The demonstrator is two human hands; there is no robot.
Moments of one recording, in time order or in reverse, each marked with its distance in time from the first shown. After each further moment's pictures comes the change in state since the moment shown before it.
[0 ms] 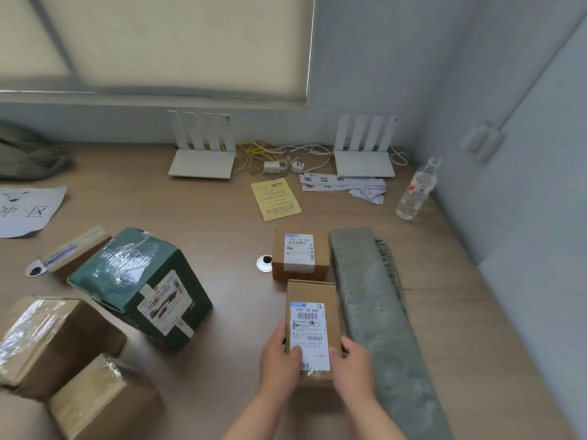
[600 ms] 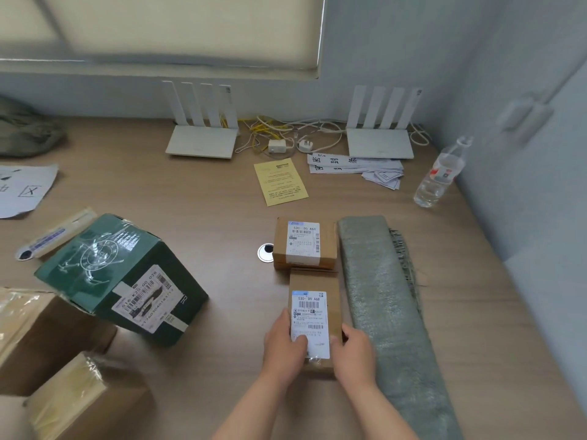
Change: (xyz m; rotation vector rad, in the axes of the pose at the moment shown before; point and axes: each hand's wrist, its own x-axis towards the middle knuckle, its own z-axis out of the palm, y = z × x) left_hand 0.055 -0.019 0.015 0.131 -0.040 -0.014; right_hand 0.052 0.012 0.018 -0.229 -0.003 -0.058
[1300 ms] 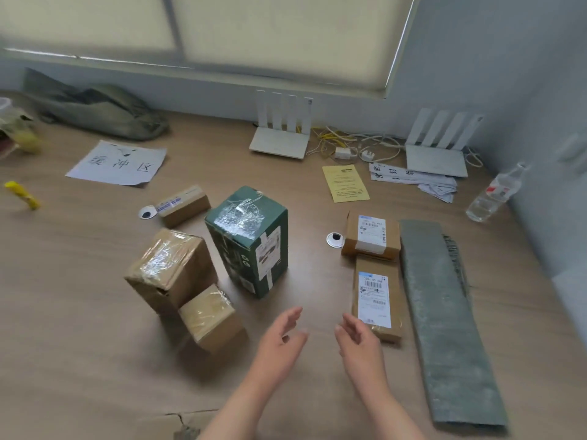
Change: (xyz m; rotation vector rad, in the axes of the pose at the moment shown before) left_hand -0.131 -0.042 -0.154 -0.148 0.051 0.098; right_hand -0.161 -0.098 0.023 0.466 -0.180 0.032
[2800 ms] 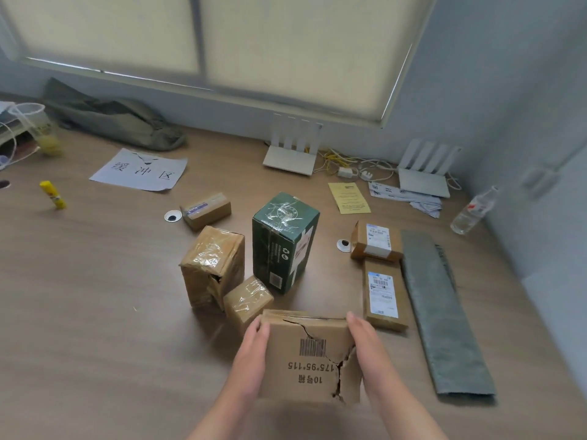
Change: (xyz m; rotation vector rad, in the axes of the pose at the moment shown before) left_hand -0.098 -0.005 -0.122 -0.351 0.036 -0.218; right_hand -0.121 -0.054 0.043 0.045 -0.064 0.100
